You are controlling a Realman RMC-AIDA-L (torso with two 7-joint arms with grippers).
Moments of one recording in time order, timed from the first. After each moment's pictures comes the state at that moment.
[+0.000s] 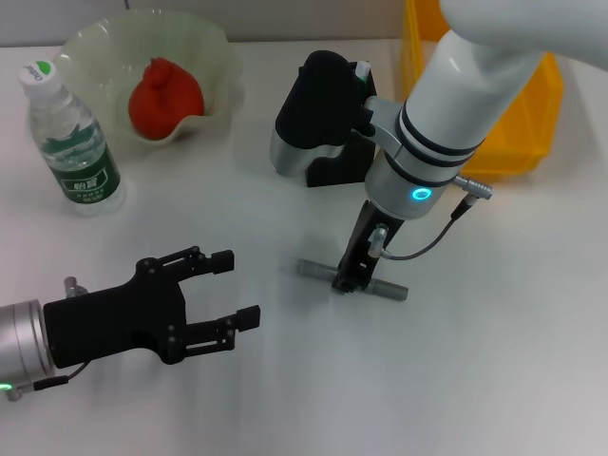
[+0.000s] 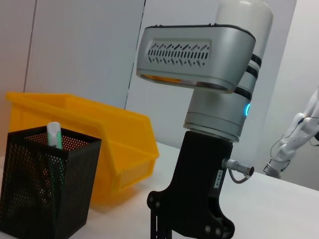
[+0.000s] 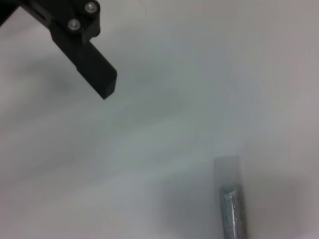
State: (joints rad) left arm -0.38 -2.07 0.67 0.39 1.95 1.65 -0.98; right arm 1.12 2.09 -1.83 -0.62 -2.26 -1.22 2.45
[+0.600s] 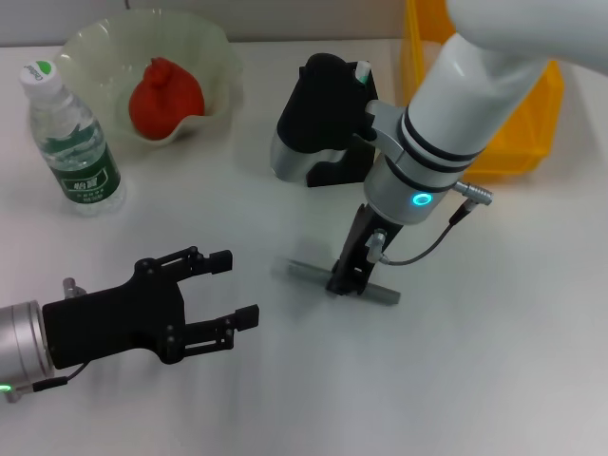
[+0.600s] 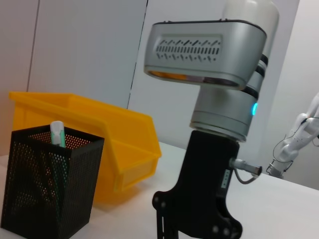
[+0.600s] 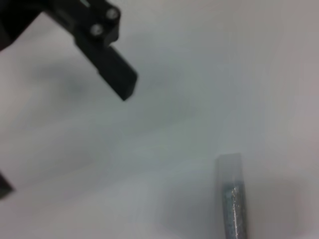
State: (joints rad) left arm -0.38 -2.07 0.67 0.39 1.95 1.64 -0.97; right arm 1.07 2.09 -1.83 -0.70 -2.26 -1.23 2.45
